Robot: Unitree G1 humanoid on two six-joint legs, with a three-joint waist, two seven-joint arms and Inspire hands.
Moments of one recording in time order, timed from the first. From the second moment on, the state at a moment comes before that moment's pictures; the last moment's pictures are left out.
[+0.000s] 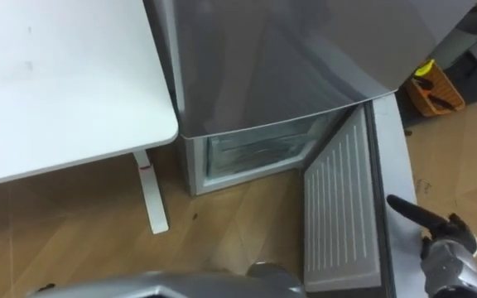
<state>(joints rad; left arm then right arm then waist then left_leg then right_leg) 0.24 0.26 0.18 0.98 0.47 0.22 0.03 0.03 -0.41 -0.25 0.88 0.65 0.12 -0.16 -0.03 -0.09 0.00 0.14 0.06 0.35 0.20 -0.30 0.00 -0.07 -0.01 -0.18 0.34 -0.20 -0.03</state>
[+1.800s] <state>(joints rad) 0.13 0.20 -0.15 1.04 0.46 0.36 0.02 -0.16 -0.19 0.47 0.69 0.24 0.30 0.37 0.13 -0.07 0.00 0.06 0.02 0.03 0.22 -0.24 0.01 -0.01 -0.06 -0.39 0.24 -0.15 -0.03</state>
